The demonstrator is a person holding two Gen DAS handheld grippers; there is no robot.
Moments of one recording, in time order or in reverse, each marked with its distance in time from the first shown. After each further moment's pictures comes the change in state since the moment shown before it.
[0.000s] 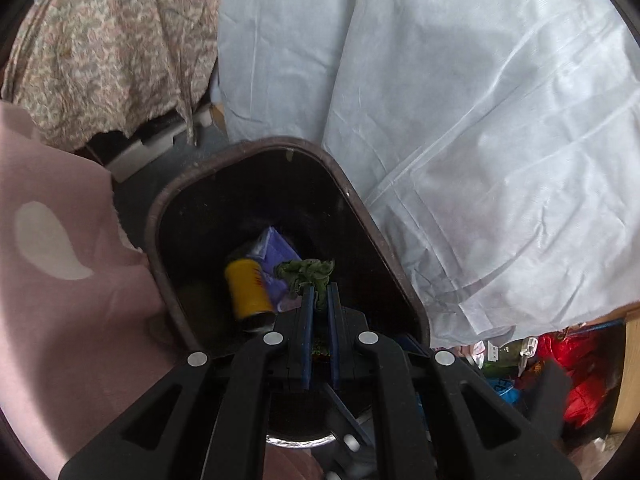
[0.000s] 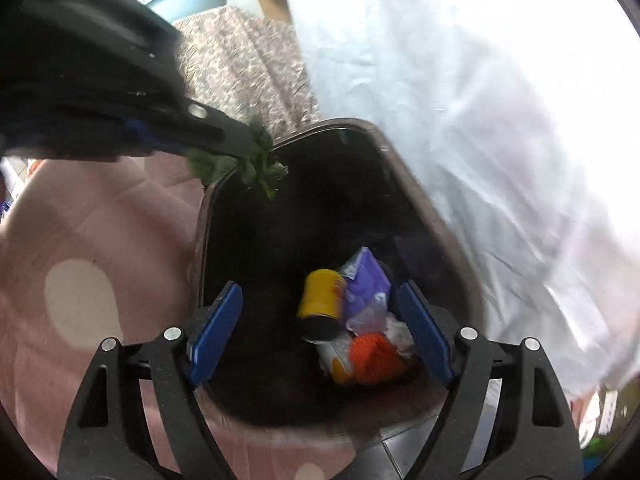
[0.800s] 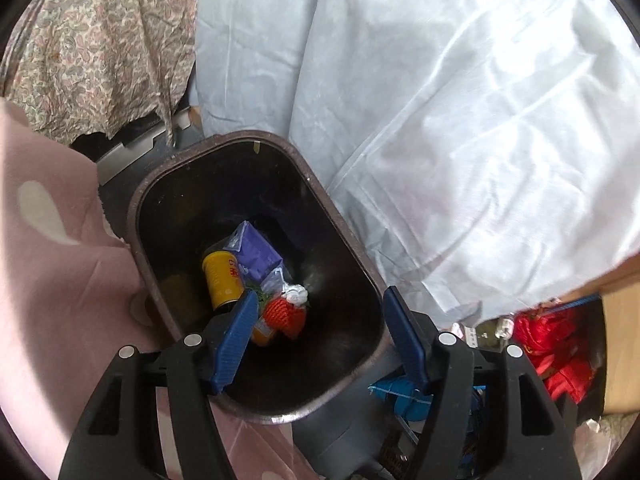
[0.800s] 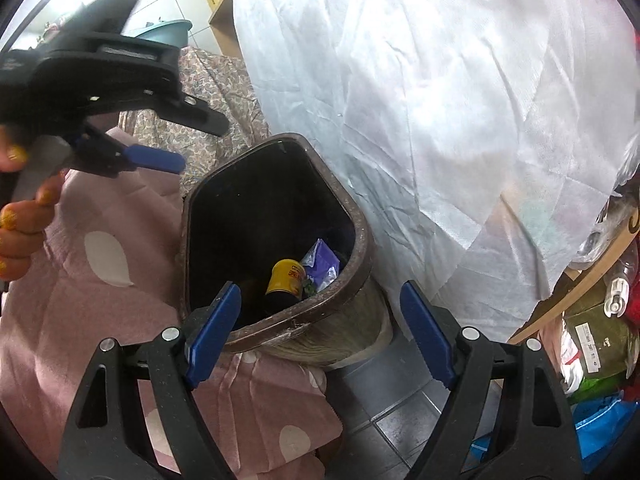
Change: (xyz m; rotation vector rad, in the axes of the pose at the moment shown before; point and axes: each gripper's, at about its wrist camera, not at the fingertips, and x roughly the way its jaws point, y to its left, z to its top) left arm -0.034 -0.016 -0.029 0.040 -0.033 -0.083; right arm -0.089 -0.034 -0.056 0.111 -0.084 -0.086
